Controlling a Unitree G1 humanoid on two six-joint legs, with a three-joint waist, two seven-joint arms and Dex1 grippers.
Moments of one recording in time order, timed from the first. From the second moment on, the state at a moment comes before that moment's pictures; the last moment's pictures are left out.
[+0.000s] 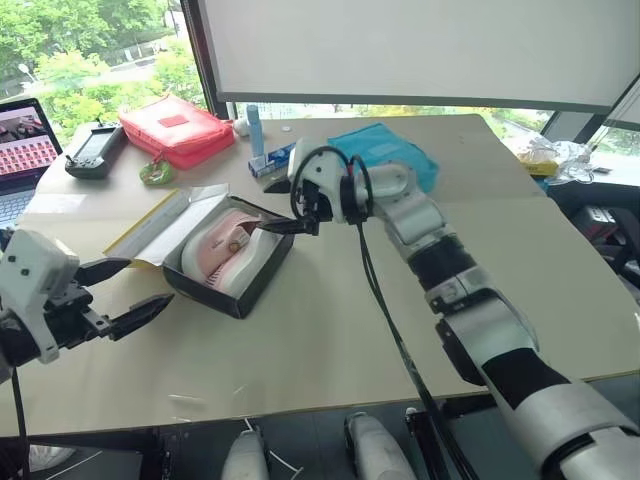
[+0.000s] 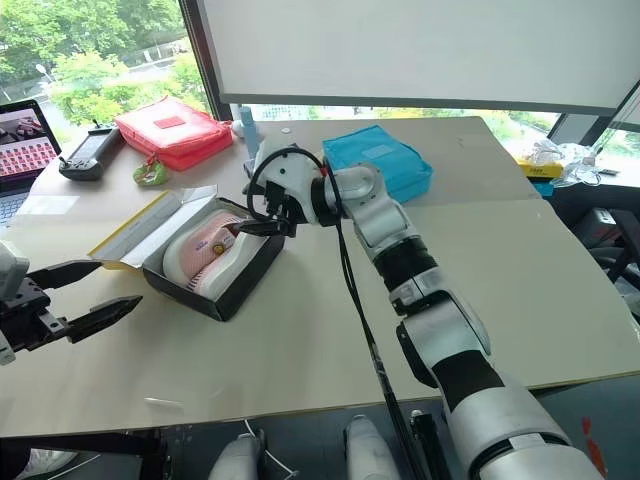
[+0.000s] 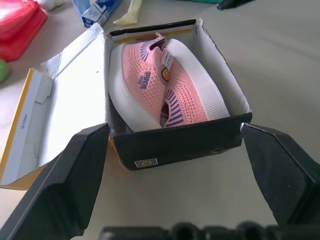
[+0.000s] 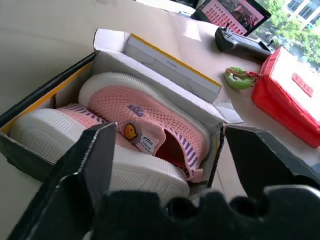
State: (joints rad) left arm 0.19 0.93 0.88 -0.66 -0.75 0.93 -0.79; right arm -1.32 -0.15 0.34 0.85 0.00 -0.11 1.05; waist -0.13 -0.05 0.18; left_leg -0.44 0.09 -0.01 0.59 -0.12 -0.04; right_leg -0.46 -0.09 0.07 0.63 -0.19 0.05
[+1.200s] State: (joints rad) left arm 0.33 0.84 1.00 -0.79 -0.86 0.97 -0.63; right arm -1.52 0.15 0.14 1.35 -0.11 0.22 0.80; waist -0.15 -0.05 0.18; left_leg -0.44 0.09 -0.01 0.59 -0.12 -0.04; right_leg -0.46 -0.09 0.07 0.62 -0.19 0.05
